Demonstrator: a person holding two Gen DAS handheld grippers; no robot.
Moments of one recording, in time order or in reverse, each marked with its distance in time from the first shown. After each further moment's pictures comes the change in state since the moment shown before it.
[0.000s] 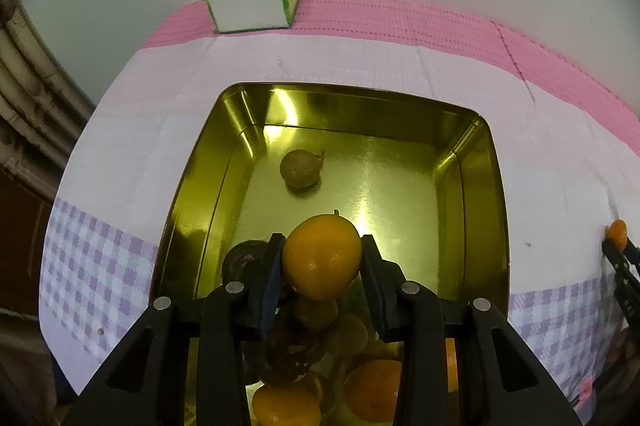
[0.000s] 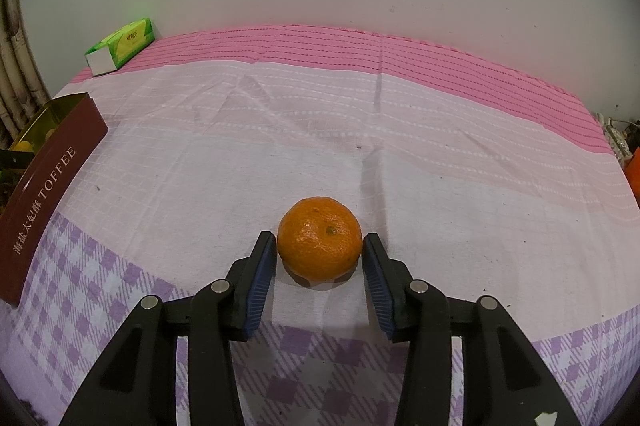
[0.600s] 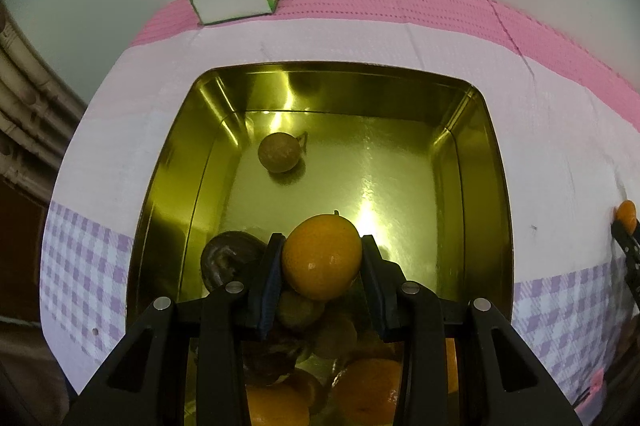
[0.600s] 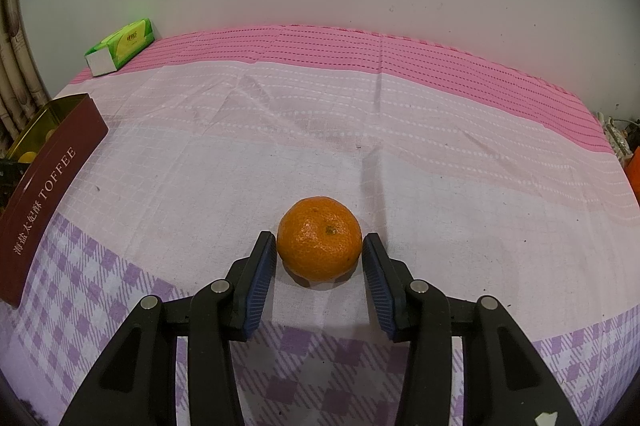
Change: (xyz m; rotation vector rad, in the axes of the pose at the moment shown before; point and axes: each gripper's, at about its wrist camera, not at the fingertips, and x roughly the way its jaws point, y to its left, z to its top) left arm 0.014 -0.013 -0.003 0.045 0.040 0.013; right arm 0.000 0.000 0.000 0.000 0.000 -0.001
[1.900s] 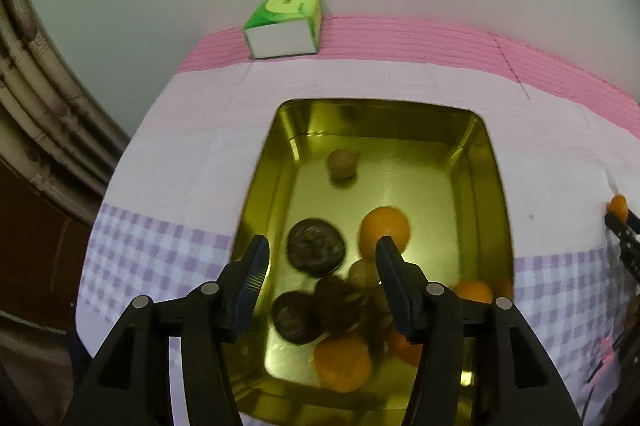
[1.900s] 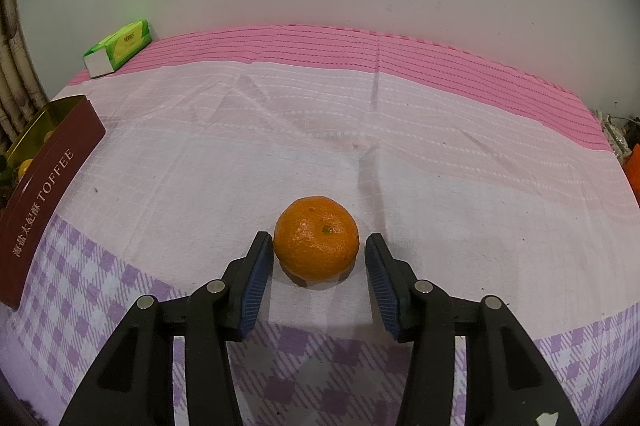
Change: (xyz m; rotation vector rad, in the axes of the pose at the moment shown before) left arm -0.058 0.036 -0.026 -0.005 -0.127 0.068; right arm 0.001 -0.003 0.001 0.007 0.002 -0.002
